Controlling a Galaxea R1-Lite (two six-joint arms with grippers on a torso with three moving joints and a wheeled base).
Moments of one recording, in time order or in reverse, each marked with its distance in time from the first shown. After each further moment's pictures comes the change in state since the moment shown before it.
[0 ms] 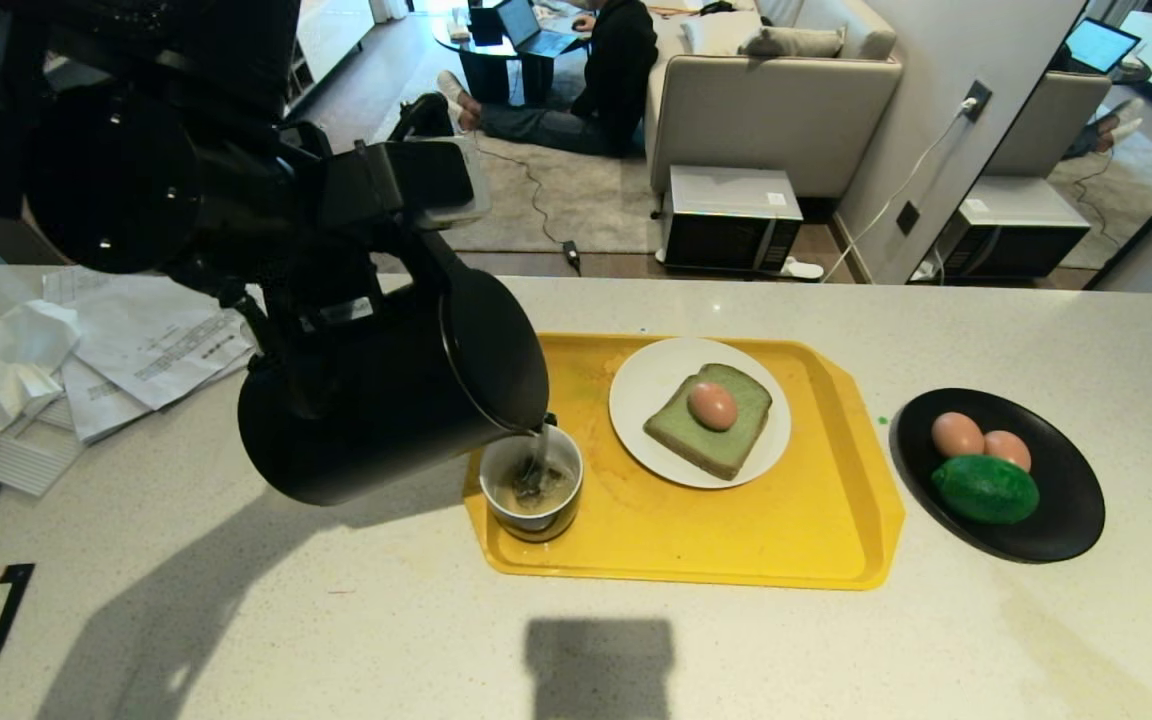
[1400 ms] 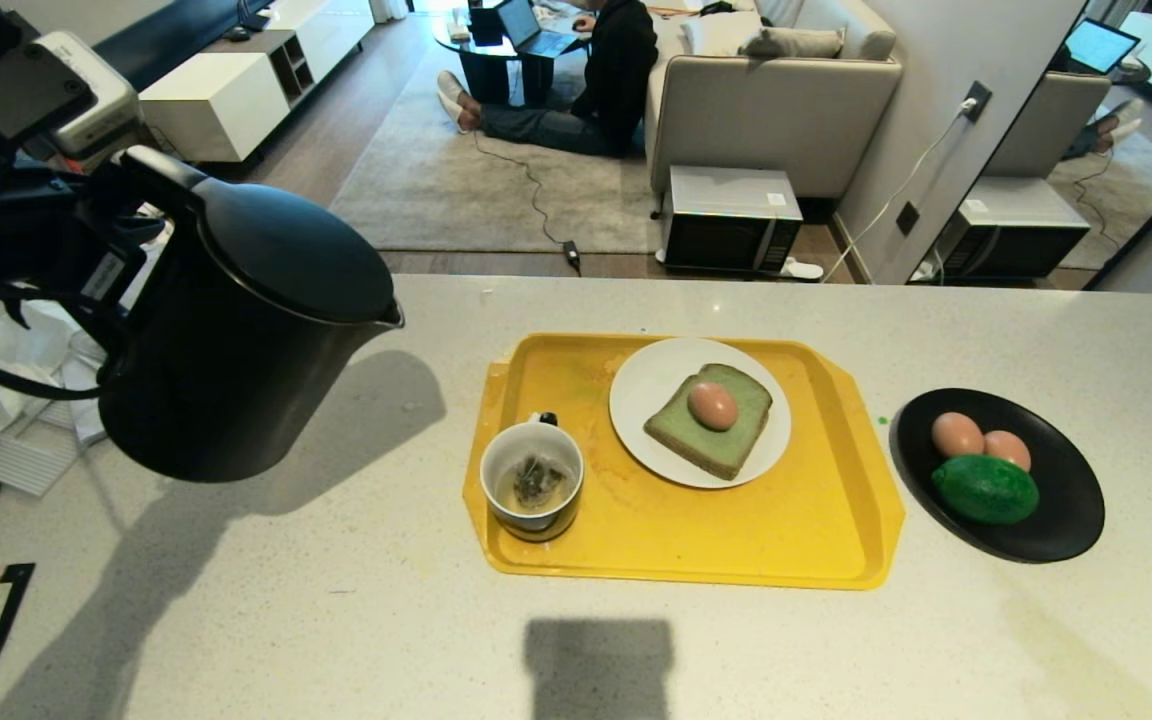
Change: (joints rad) left arm 0.544 -0.271 0.465 -0.530 -0.491 -0.250; right arm 0.000 0.000 0.000 0.000 0.000 0.000
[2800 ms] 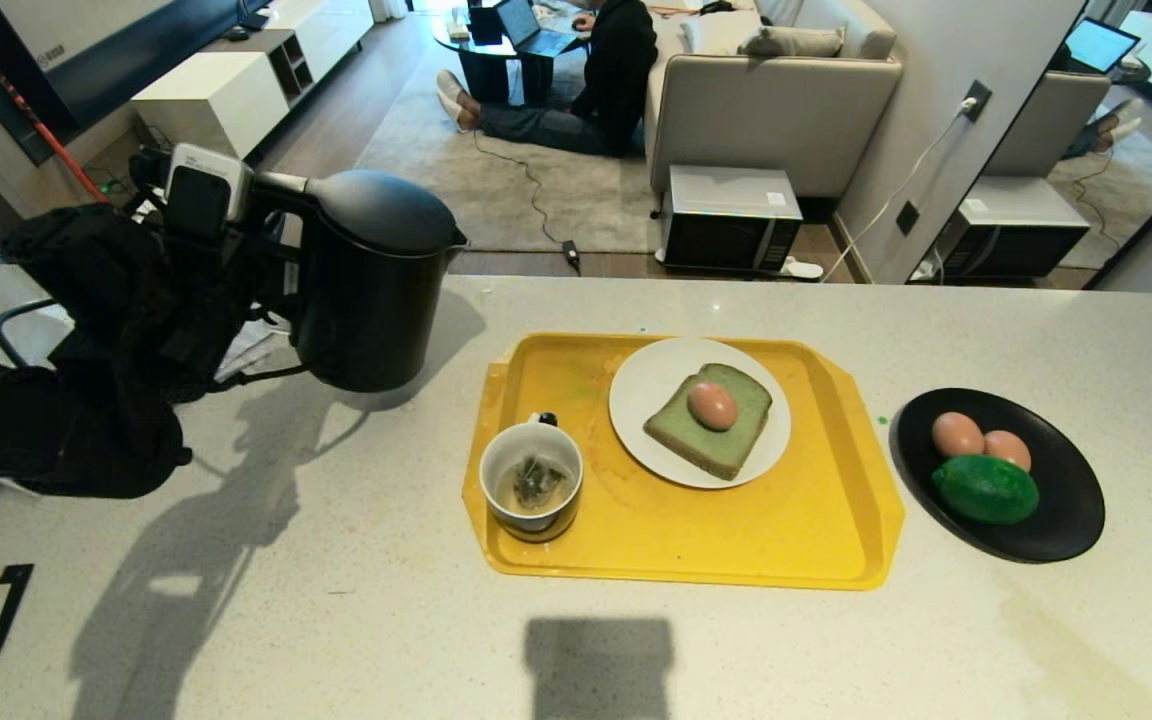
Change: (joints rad) left arm -0.007 0.523 0.163 -1.152 -0.004 -0.328; right arm 0.000 0.000 0.000 0.001 0.000 0.000
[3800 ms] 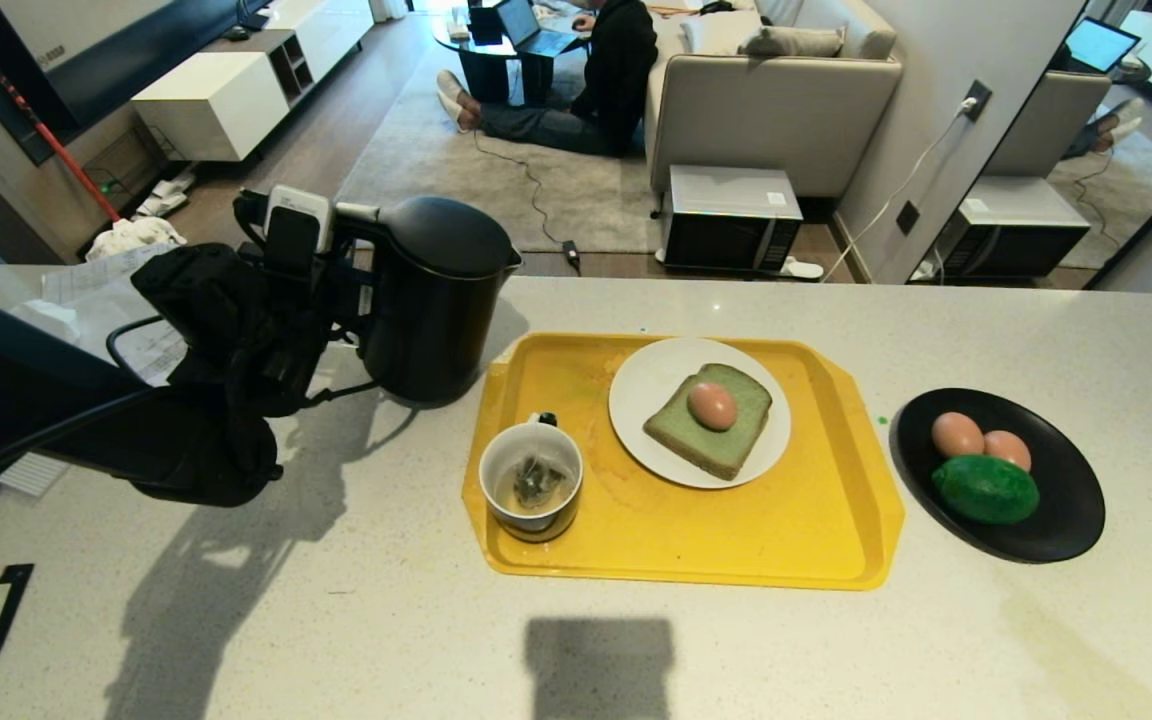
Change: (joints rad) left arm -0.095 0.138 -0.036 -0.104 0.058 -0.016; right arm 0.000 0.000 0.000 0.000 0.000 0.000
